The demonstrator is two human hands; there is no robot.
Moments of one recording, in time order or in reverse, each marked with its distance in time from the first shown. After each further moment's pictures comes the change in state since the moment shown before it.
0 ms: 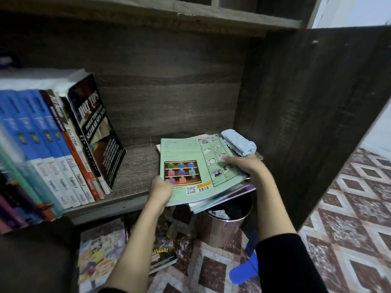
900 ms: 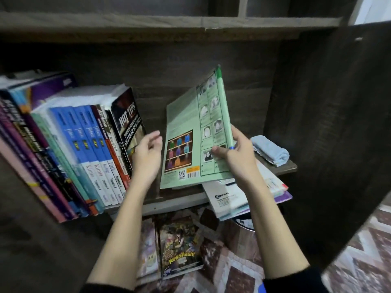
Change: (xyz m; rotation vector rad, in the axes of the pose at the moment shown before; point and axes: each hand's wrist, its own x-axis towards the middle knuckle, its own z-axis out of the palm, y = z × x) left_hand -0.021 0.075 -0.098 -0.083 0.240 0.443; right_hand -0.068 -0.046 0.069 0.369 -0.197 -0.706
